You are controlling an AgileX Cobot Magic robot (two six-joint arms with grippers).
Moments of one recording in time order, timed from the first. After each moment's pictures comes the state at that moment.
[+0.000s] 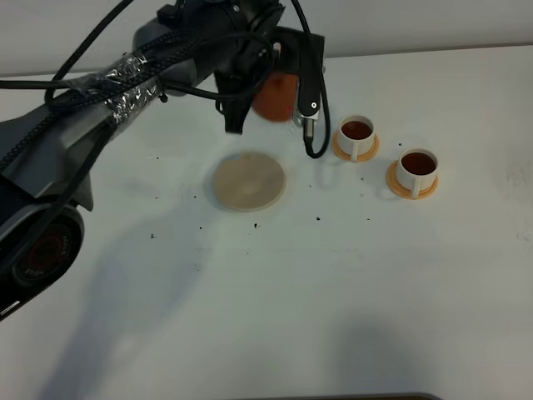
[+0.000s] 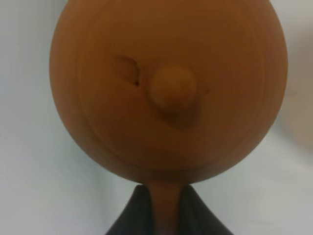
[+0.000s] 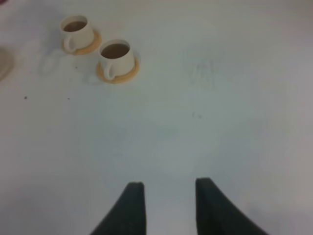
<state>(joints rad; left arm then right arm) -0.61 2.24 -2.04 0.47 0.99 0.94 0.00 0.00 -0.49 0.24 1.08 -0.26</state>
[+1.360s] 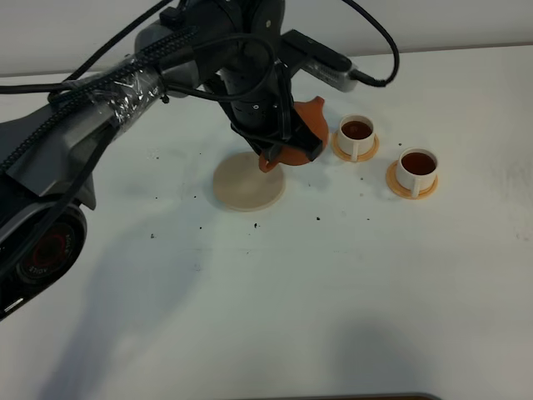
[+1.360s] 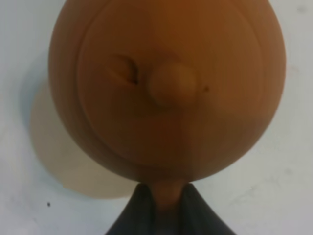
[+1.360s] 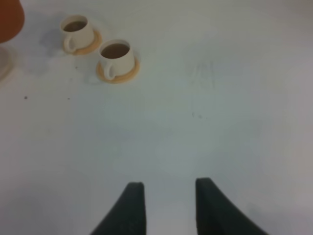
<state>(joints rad) -0.59 2.26 -2.04 0.08 1.19 0.10 0.00 0.00 -0.49 0.24 1.08 -0.26</state>
